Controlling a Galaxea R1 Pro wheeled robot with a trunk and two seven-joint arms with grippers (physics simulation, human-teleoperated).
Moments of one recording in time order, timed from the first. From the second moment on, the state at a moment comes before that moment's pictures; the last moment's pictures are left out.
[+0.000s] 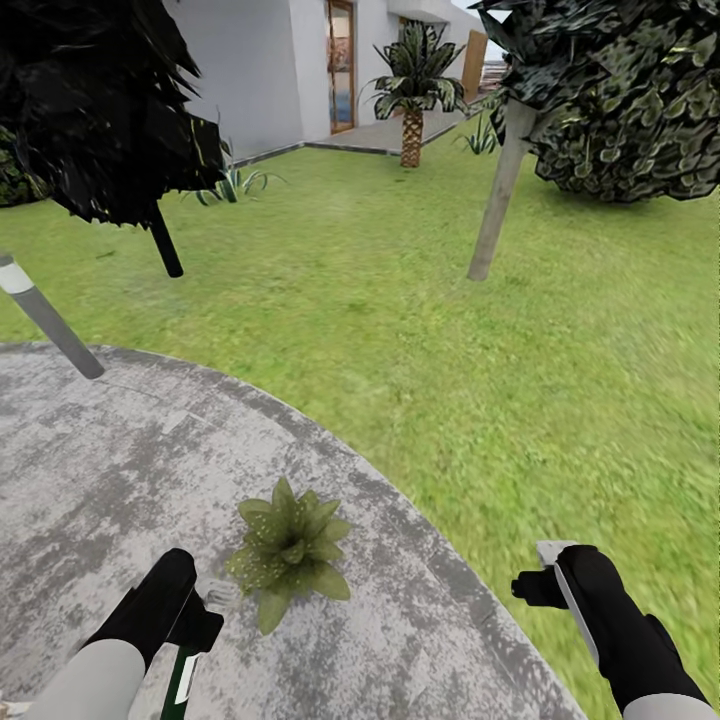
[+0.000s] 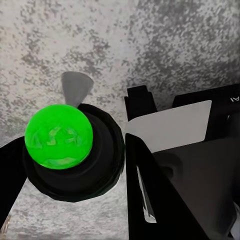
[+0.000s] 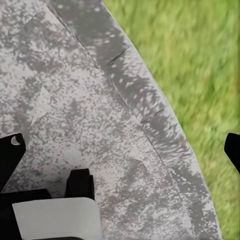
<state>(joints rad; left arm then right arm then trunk) -0.60 0.07 0.16 -0.66 -0.76 1.01 -0.68 -0.44 -0.14 -0.10 -1.10 0.13 1.03 0.14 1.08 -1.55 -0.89</state>
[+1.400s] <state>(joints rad) -0.59 0.07 0.17 -0.65 -0.76 1.01 -0.68 -0.44 -0.14 -0.10 -1.02 0.14 1.03 0.14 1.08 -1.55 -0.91</state>
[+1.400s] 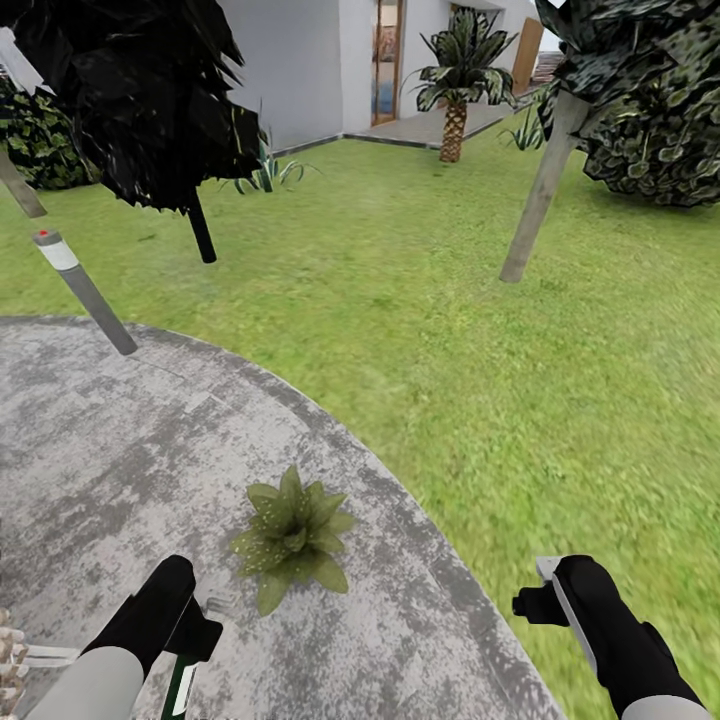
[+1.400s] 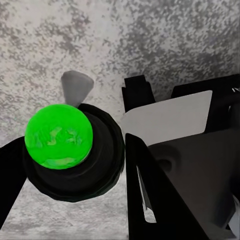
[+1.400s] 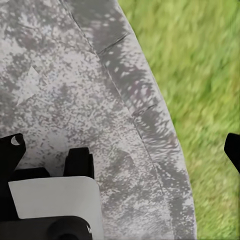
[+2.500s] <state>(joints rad) -0.59 0.07 0.16 -0.65 -0.76 1.01 -0.68 -0.44 -0.14 -0.10 -1.02 0.14 1.03 0.13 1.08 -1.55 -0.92</state>
